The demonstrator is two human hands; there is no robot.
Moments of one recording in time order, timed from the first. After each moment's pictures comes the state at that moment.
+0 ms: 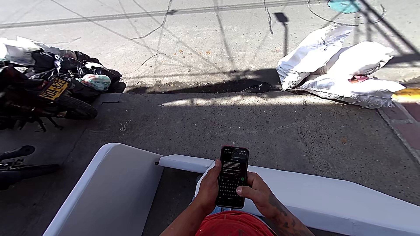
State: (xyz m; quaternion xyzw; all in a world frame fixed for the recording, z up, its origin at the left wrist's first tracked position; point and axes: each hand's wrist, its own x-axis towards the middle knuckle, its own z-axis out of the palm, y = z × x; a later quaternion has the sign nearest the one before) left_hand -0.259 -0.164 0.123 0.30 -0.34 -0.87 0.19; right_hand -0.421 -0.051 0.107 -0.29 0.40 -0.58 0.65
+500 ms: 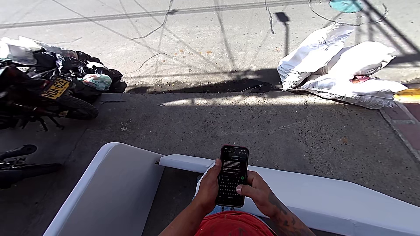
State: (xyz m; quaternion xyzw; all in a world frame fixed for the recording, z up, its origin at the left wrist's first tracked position) left_hand -0.259 -0.165 0.123 0.31 -0.34 -0.87 0.19; right_hand -0.422 -0.055 0.107 -0.28 0.40 -0.58 0.65
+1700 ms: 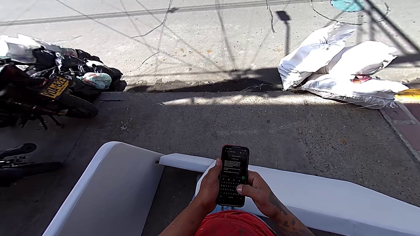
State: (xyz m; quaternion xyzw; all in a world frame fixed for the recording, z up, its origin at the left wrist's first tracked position) left_hand -0.262 -0.166 0.123 0.31 -0.33 -0.87 0.19; right_hand -0.421 -0.055 0.104 -0.27 0.41 -0.58 0.65
